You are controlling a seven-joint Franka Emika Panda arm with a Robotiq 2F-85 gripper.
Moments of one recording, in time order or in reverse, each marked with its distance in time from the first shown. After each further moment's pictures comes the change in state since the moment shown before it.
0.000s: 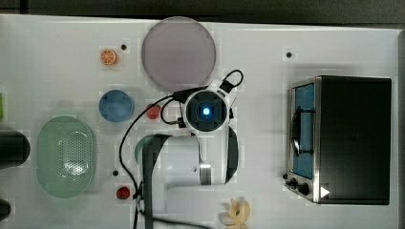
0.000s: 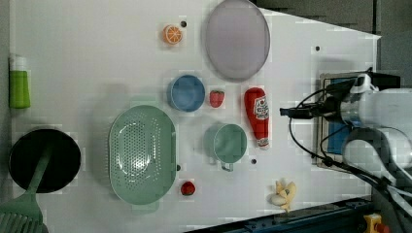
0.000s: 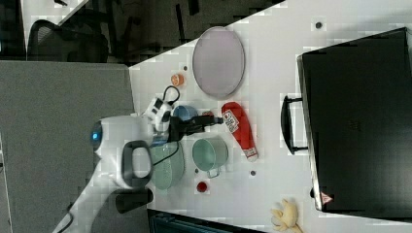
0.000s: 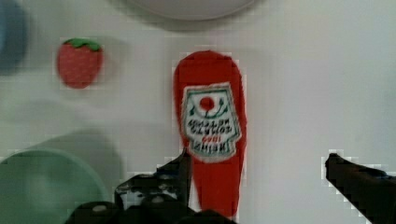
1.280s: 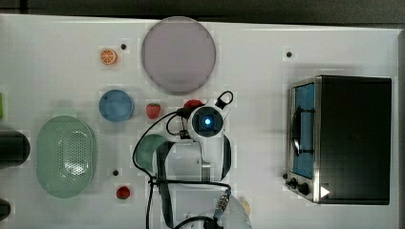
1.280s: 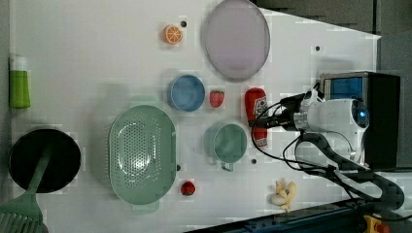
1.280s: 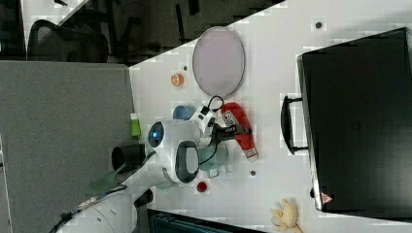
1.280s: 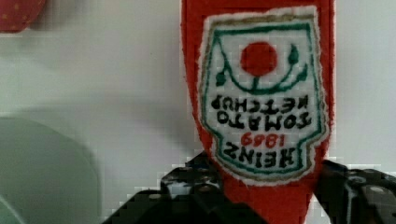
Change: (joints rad) arm -0.003 0.284 -0.006 -0.068 0.003 0.271 -0.009
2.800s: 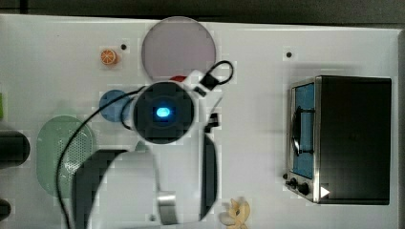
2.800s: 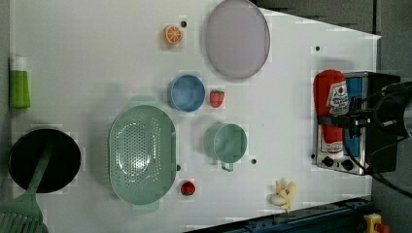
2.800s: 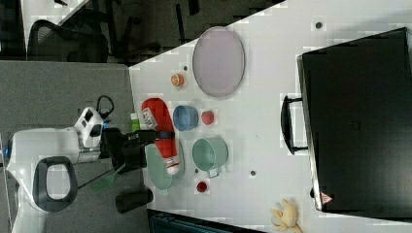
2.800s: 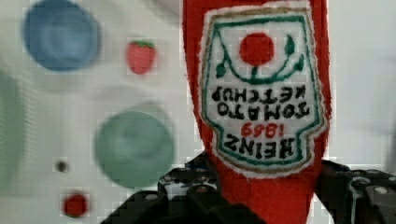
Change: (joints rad) arm -0.001 -0.553 0.115 0.250 0.074 -0.743 0.128
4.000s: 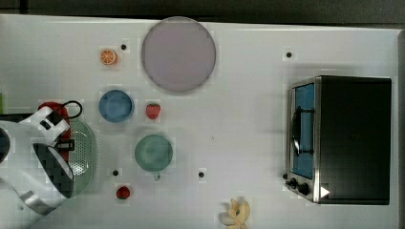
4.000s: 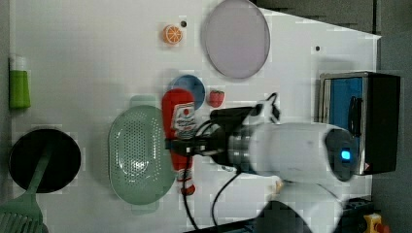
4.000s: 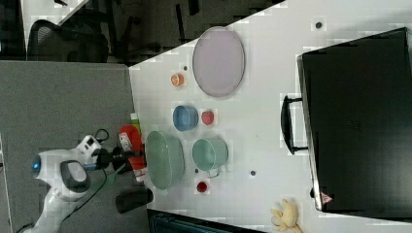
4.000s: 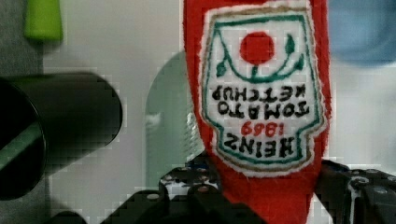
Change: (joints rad) arm 0.136 0.412 0.464 0.043 0.021 0.407 0.639
